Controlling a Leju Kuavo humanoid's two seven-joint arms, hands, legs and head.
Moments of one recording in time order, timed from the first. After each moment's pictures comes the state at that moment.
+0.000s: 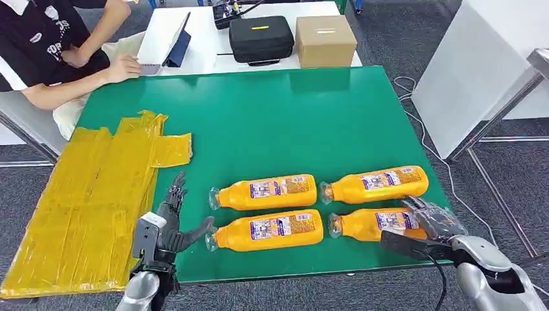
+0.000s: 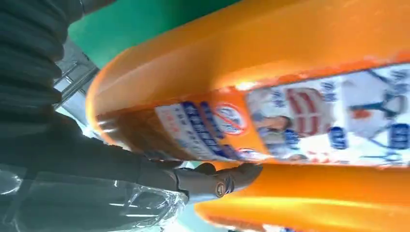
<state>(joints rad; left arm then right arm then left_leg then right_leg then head) -0.16 -0.18 -0.21 -1.14 -0.14 0.12 -0.49 0.10 -0.52 0.00 -1.55 0.91 0.31 -0.02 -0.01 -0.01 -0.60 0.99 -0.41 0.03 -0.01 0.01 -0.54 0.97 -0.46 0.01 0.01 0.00</state>
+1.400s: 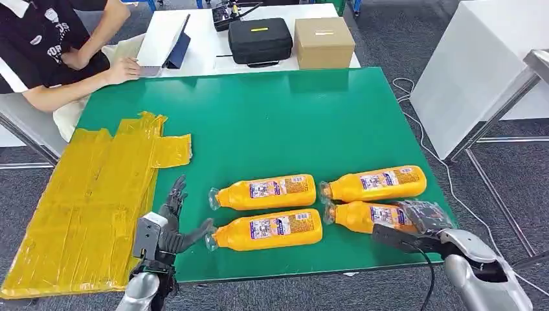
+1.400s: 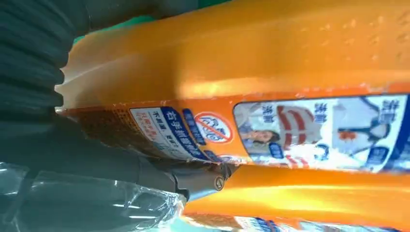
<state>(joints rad) -0.18 -0.17 -0.20 -1.08 -0.13 0.12 -0.49 0.02 -0.48 0.05 -1.45 0.86 0.29 -0.08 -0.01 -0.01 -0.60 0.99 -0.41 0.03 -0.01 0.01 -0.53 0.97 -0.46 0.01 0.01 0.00</state>
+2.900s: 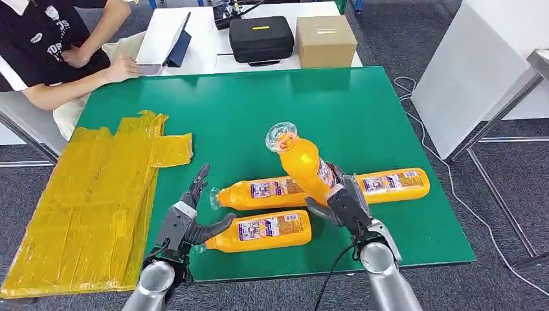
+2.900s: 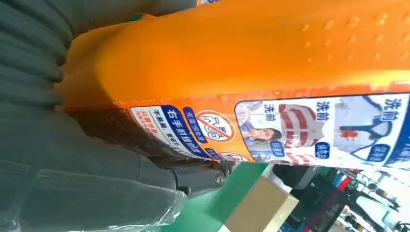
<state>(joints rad) -0.21 -0.21 -0.29 -1.15 -0.28 0.12 -0.39 -0.10 0.04 0.06 -1.45 0.44 0.03 -0.27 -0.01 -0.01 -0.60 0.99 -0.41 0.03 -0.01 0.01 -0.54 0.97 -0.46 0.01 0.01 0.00</state>
